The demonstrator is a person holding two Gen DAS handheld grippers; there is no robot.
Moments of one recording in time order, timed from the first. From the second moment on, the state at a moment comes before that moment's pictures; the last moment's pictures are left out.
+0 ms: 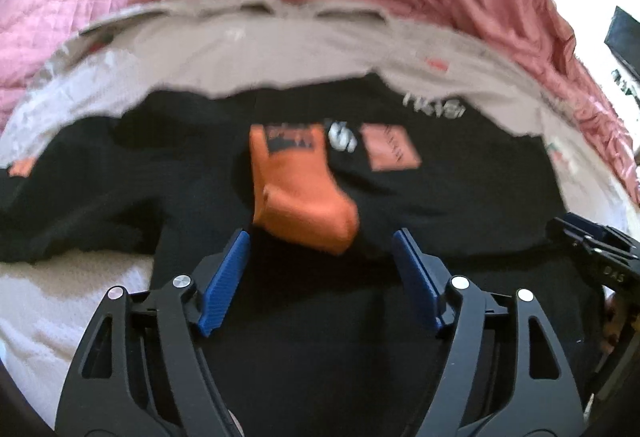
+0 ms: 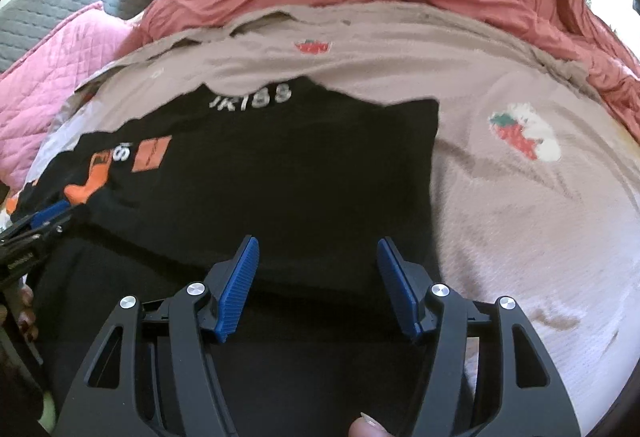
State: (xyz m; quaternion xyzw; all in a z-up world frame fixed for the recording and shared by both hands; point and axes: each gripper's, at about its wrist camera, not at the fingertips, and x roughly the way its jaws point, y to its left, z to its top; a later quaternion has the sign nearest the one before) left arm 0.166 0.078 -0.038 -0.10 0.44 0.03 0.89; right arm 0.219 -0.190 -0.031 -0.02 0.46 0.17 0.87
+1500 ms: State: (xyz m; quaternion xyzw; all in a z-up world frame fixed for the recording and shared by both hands) left arm 0.087 0.149 0.005 -0.16 0.35 0.11 0.92; right arm 0.158 -0.130 0.044 -0.02 0.37 0.24 0.90
